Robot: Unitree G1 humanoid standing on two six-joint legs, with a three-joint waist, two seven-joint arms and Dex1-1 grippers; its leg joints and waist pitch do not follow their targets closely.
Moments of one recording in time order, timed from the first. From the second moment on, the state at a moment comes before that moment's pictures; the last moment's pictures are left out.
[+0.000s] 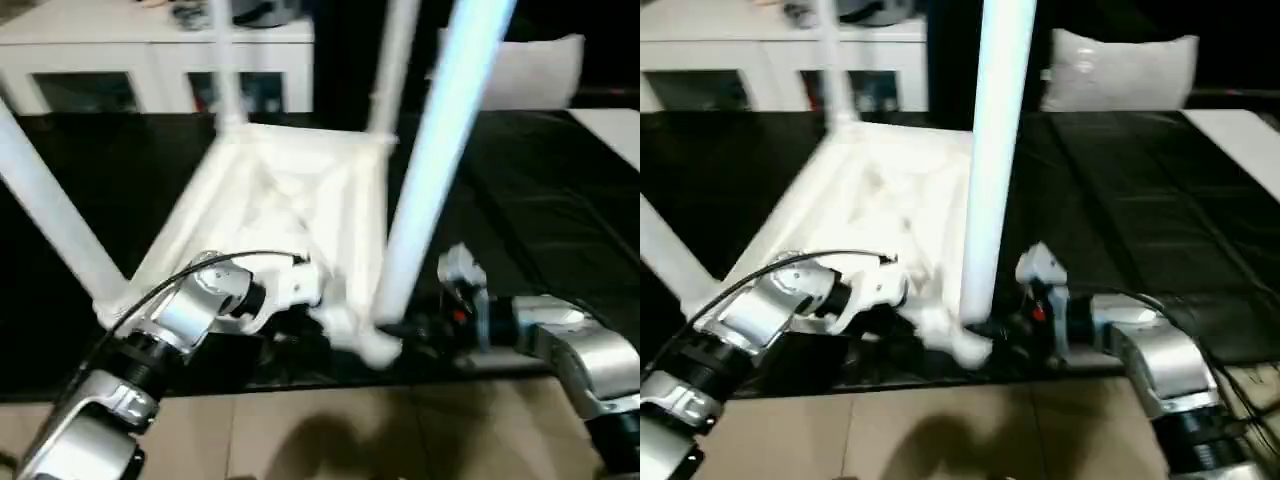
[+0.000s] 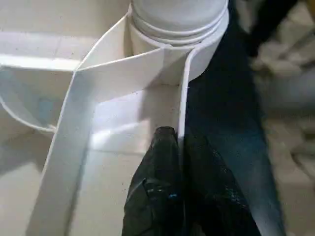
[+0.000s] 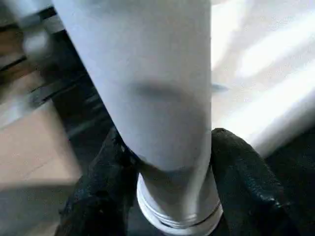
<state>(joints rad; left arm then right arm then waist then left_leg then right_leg) -0.59 0.32 -0.39 0.42 0.08 0.34 -1.18 -0.30 -0.41 0.08 0.05 0.29 0.59 0.94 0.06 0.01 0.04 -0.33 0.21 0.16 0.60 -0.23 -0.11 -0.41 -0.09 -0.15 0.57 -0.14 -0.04</state>
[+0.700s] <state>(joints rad) -0.60 0.12 -0.34 0.44 0.12 0.44 -0.86 -0.34 -0.25 -0.01 0.14 0.22 0.54 0.59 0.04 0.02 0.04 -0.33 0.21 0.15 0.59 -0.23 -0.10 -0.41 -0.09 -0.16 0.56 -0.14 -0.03</state>
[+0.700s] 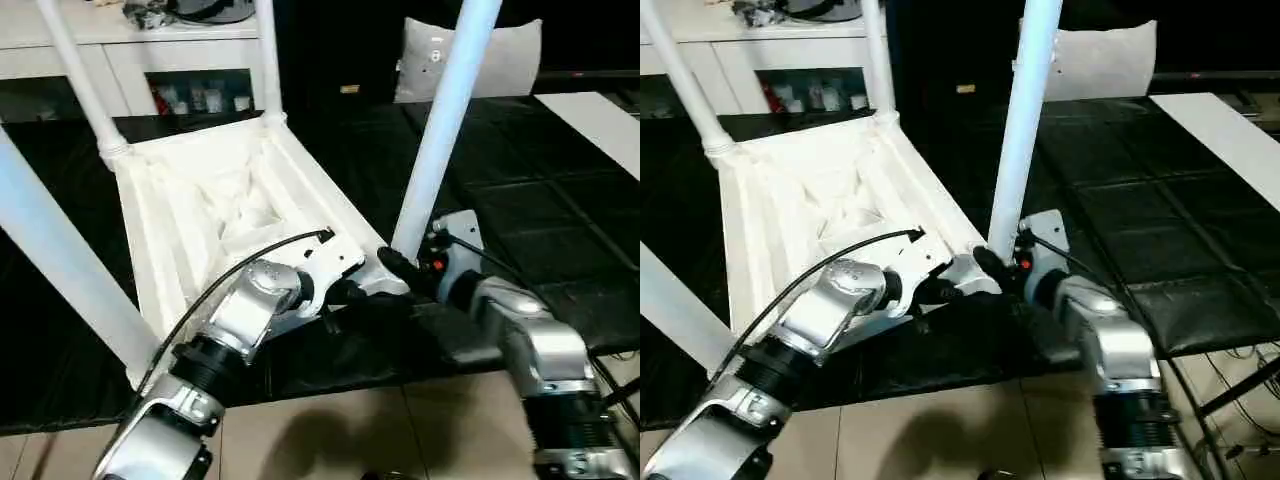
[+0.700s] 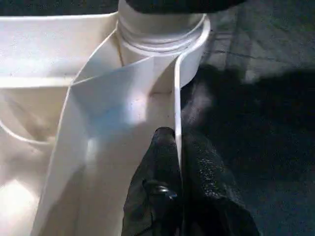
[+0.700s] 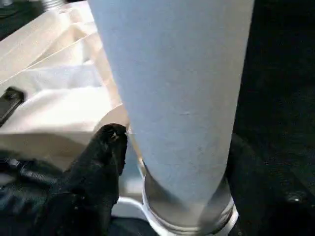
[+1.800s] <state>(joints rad) -0.59 0.41 -0.49 0.43 0.06 0.08 -1.43 -0.31 -0.59 0.20 0.09 0.37 0.48 1.38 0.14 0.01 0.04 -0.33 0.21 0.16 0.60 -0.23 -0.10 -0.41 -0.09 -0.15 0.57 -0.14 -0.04</state>
